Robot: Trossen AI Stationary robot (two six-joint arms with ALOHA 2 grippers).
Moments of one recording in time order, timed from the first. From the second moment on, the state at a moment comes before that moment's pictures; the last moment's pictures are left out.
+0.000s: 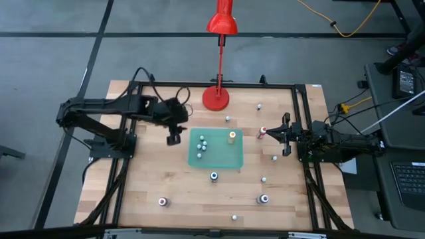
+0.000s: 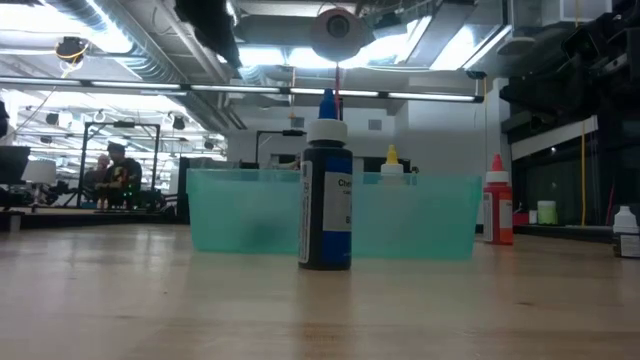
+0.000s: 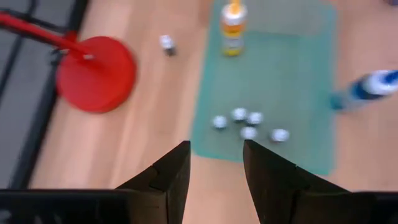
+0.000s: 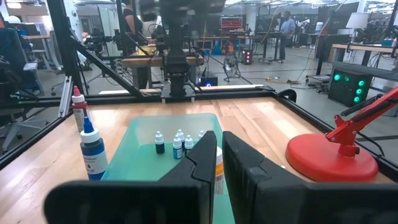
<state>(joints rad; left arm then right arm) 0.05 1.27 1.27 -0.94 -0.15 -0.05 -0.05 0.01 0.01 0.03 0.05 0.02</state>
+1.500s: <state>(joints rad) -0.88 1.56 1.27 -0.93 -0.37 -1.43 -0.05 0.01 0.01 0.03 0.05 0.02</state>
